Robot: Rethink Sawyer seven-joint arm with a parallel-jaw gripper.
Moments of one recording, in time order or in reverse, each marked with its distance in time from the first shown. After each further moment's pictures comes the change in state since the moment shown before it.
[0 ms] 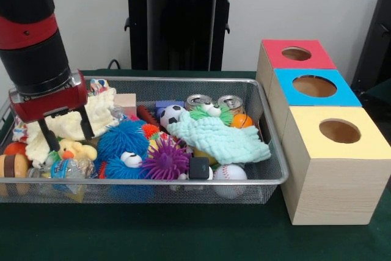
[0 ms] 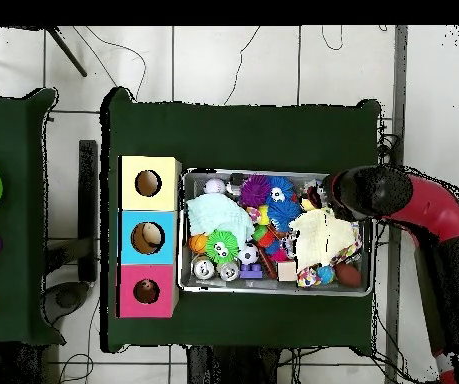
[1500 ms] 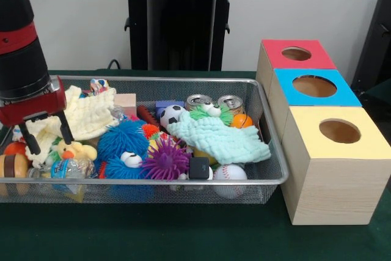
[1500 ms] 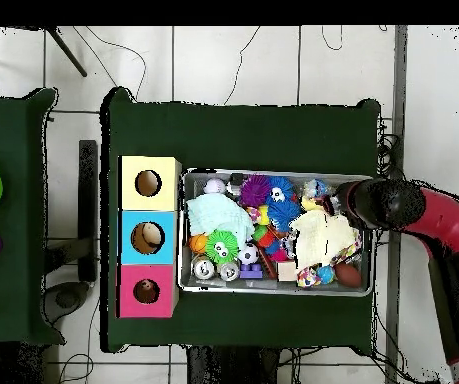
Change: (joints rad) arm -0.091 0.033 0.062 0.016 -0.095 -0.027 -0.001
